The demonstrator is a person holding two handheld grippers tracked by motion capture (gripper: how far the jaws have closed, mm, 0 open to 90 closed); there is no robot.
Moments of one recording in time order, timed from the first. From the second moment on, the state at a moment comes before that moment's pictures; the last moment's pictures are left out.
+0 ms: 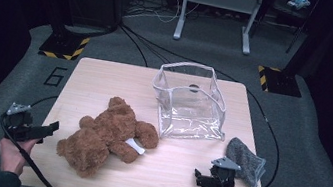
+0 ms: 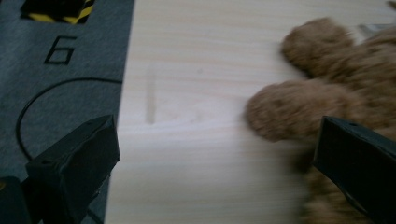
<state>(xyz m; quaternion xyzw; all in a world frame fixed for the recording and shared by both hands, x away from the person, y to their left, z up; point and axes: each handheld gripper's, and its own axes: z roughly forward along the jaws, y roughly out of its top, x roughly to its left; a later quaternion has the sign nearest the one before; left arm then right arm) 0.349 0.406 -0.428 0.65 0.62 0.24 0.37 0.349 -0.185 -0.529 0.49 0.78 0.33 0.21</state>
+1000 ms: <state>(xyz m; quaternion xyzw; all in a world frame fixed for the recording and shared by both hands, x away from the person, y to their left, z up) 0.441 0.246 -0.375 0.80 0.45 0.20 0.34 0.348 -0.186 -0.529 0.49 0.77 0.34 0.21</state>
